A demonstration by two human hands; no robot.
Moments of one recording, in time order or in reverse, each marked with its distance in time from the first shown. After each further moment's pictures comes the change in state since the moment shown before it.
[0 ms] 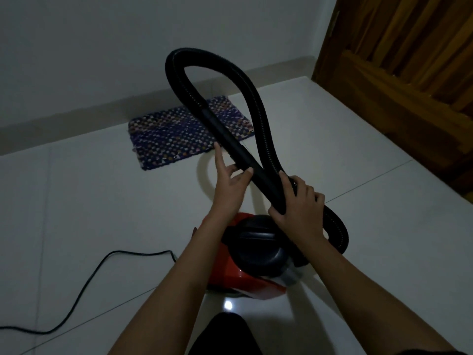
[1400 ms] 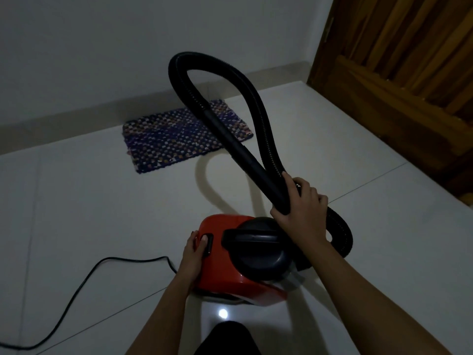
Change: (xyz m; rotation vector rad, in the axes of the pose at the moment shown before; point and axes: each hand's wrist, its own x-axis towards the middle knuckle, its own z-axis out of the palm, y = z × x) left_hand -0.060 -0.141 -0.098 0.165 0.102 -0.550; right_hand 0.000 0.002 0.008 0.038 0.038 0.043
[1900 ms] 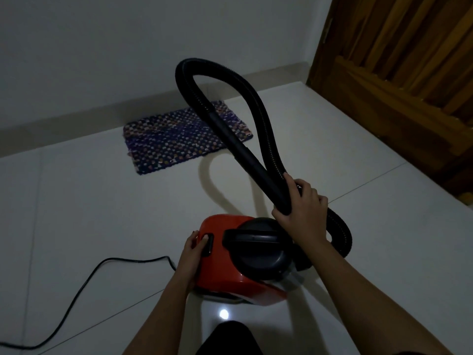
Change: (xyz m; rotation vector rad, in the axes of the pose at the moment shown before) left_hand -0.001 0.006 -0.002 -0.120 0.001 -0.072; right_hand 0.001 0.006 0.001 0.024 -0.009 0.007
